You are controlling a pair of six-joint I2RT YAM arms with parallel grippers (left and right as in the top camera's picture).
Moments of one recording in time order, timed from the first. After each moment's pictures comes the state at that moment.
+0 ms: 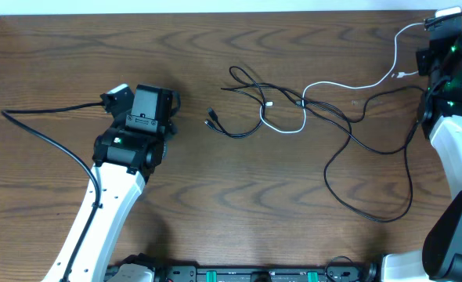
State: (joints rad) left arm -0.24 1.27 1.11 -0.91 -0.46 -0.70; right arm -0.22 1.64 1.13 0.25 0.14 -0.48
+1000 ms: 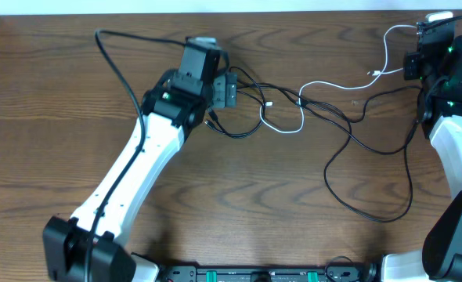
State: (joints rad) left arm -0.41 1.60 1.41 -0.68 -0.19 -0.25; right arm -0.22 1.64 1.13 0.15 -0.10 -0.30
